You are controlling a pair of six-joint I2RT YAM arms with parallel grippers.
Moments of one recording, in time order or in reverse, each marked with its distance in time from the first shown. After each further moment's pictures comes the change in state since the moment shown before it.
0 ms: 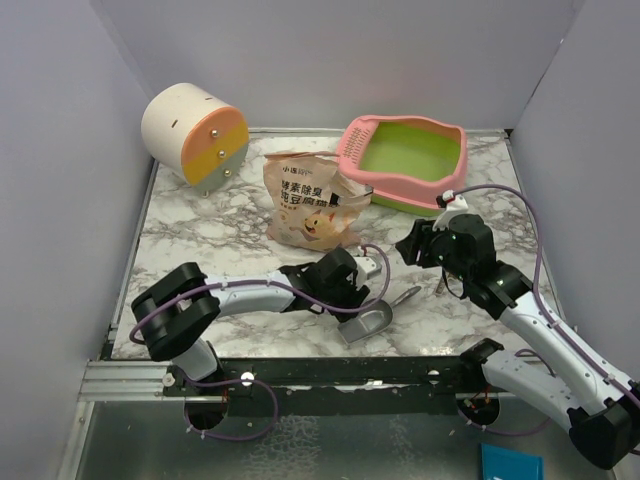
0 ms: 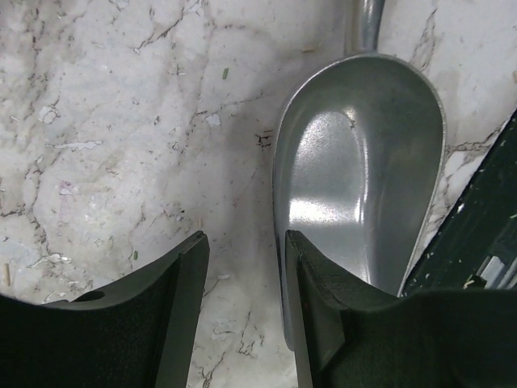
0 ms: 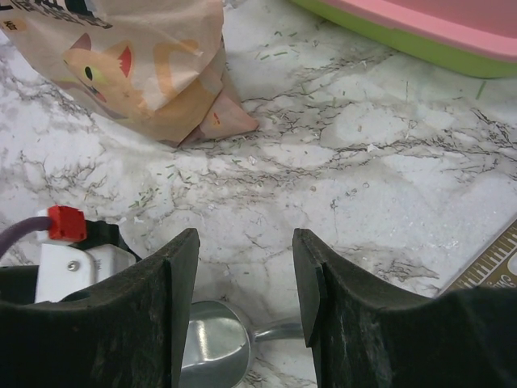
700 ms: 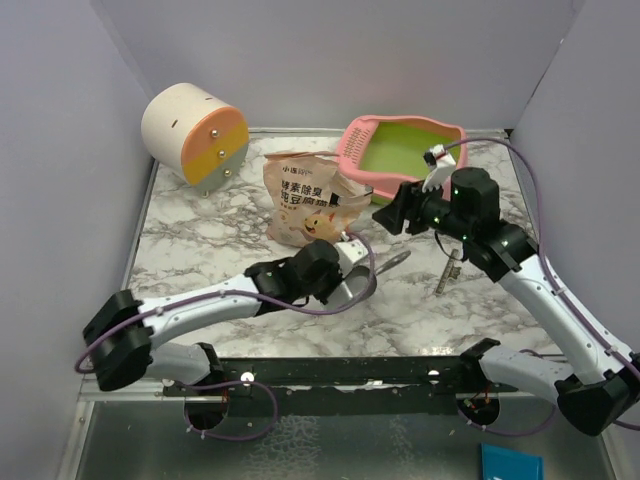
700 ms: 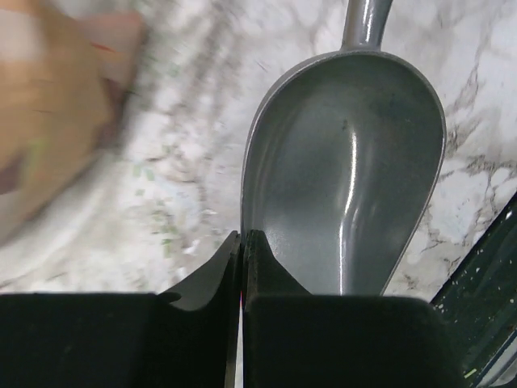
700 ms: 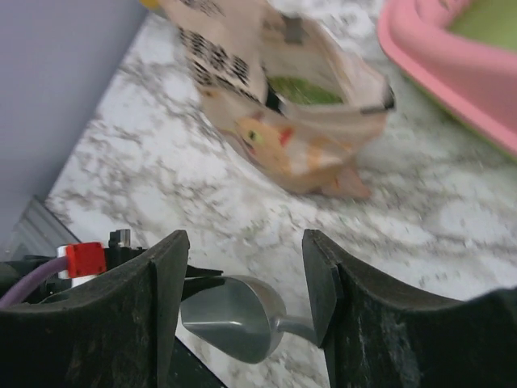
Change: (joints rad) left arm -0.006 -0.185 0.024 -0.158 -0.219 0.111; right arm 0.000 0.191 0.321 -0.072 -0.235 -0.005
